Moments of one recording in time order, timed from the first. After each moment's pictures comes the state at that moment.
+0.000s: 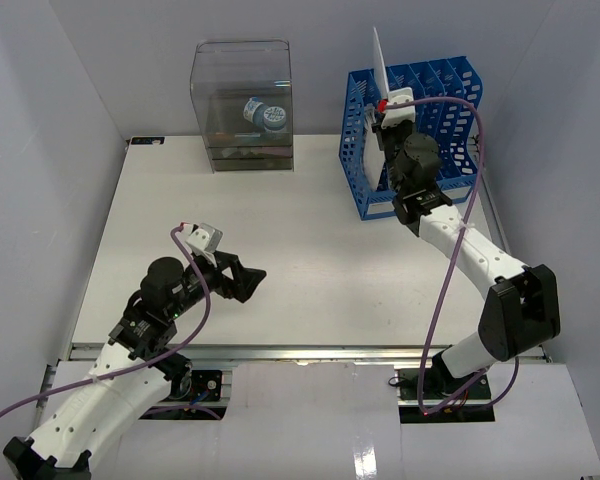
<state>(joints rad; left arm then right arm) -0.55 0.52 0.54 -0.22 0.20 -0.28 0.46 1.50 1.22 0.53 0.33 -0.38</state>
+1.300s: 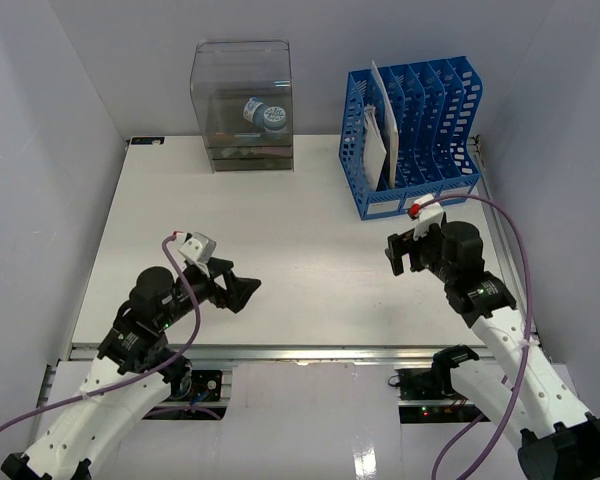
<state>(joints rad) -0.55 0.42 0.56 -0.32 0.23 -0.25 0.35 0.75 0.68 -0.34 -0.12 -0.16</state>
